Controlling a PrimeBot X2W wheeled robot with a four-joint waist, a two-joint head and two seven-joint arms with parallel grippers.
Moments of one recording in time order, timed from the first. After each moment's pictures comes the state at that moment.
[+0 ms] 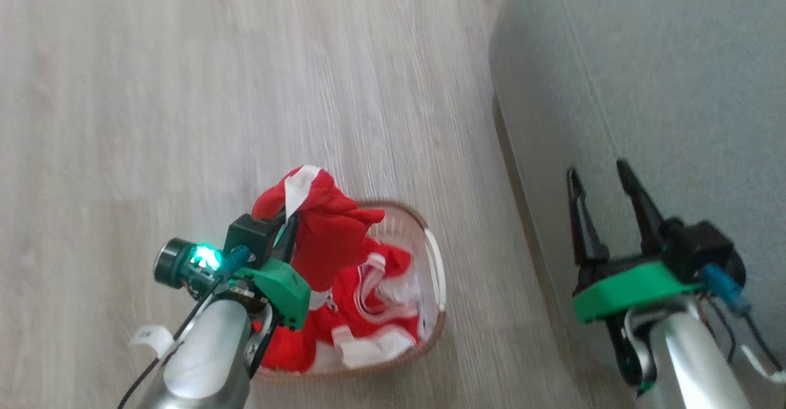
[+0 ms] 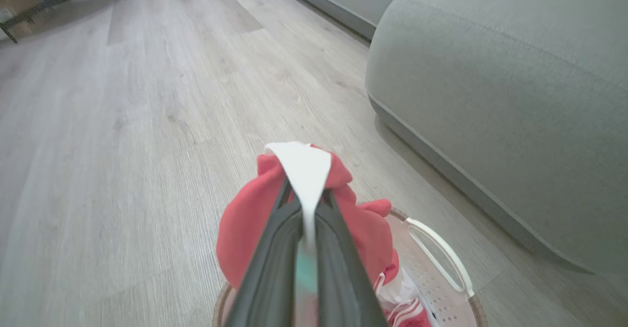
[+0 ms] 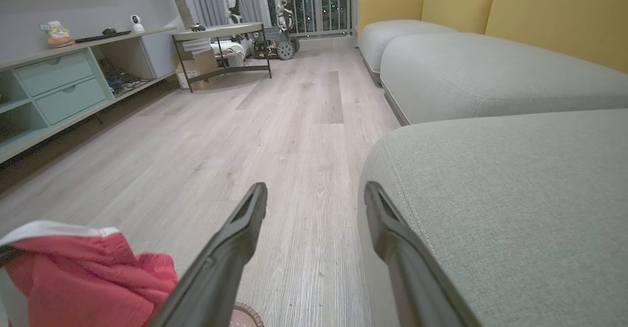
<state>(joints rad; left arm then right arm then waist) -0.40 0.09 -0.40 0.67 -0.08 -0.04 -0.25 -0.14 -0.04 0.05 0.18 0.15 0.13 -0.26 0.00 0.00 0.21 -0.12</state>
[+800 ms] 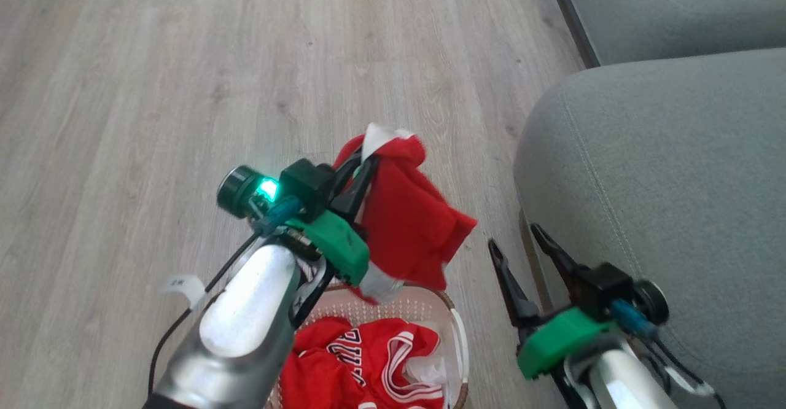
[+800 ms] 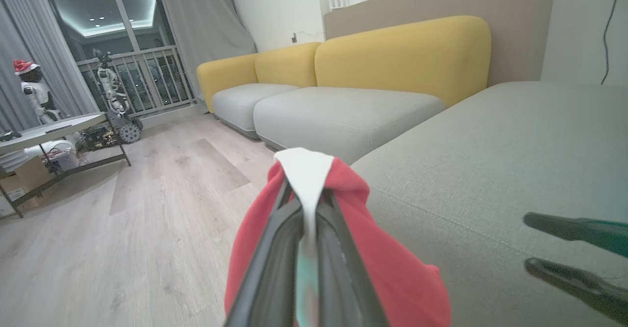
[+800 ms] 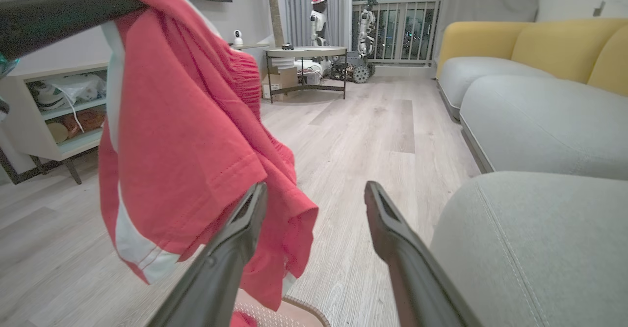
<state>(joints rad) -0.52 0.05 -0.54 0.53 -0.18 -0.12 -0.23 -0.10 -0.04 0.25 0.33 0.13 0.13 -0.26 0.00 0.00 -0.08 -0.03</state>
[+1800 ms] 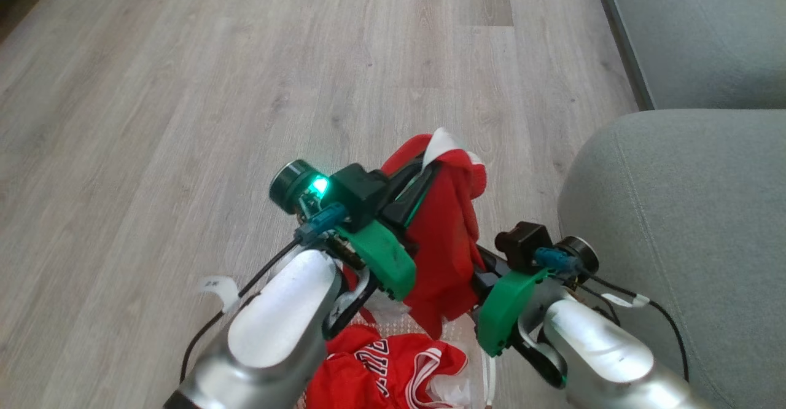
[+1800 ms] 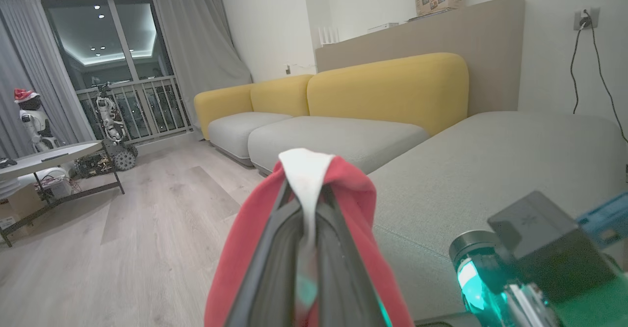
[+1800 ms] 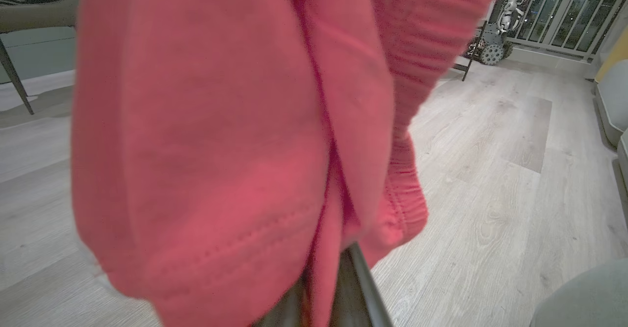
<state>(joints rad) -0.54 0.04 -0.71 0.40 -0.29 -0.10 -0.19 -0.48 -0.15 0.78 0.69 0.49 0.13 -0.26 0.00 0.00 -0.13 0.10</state>
